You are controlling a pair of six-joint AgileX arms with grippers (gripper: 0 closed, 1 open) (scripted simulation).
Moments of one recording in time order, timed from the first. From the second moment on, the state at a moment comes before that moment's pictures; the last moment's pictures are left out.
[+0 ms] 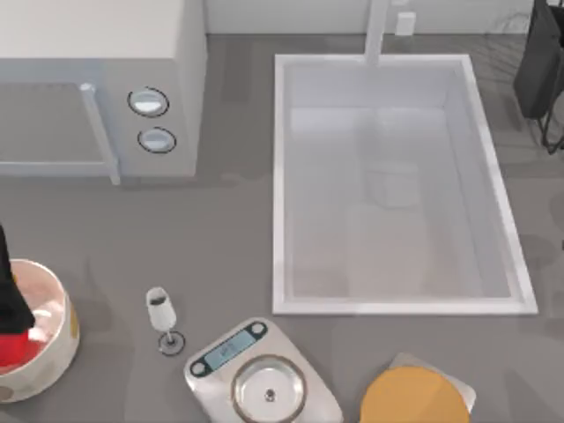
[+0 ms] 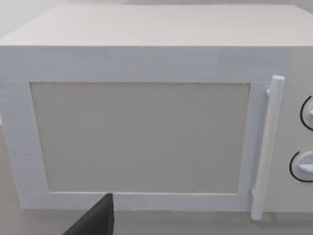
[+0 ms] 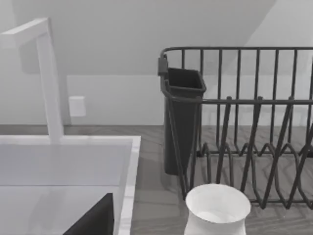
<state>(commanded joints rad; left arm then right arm) 0.00 0.07 0.06 -0.06 0.00 0.00 0.00 0.00 0.00 0.00 0.00 0.00</state>
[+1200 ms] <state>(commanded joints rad) 0.04 1.50 1.00 -1.05 0.00 0.06 0.00 0.00 0.00 0.00 0.00 0.00</state>
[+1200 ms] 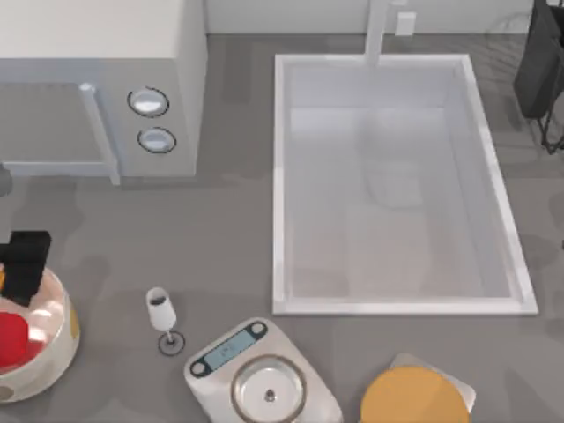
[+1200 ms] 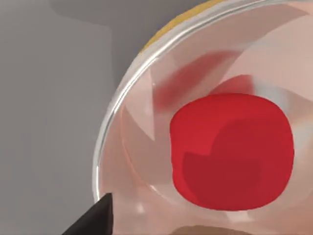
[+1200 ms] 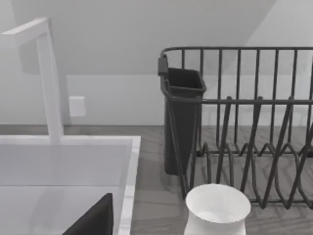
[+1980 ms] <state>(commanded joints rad) 0.04 1.62 0.89 -0.83 0.00 0.07 0.00 0.00 0.00 0.00 0.00 0.00</state>
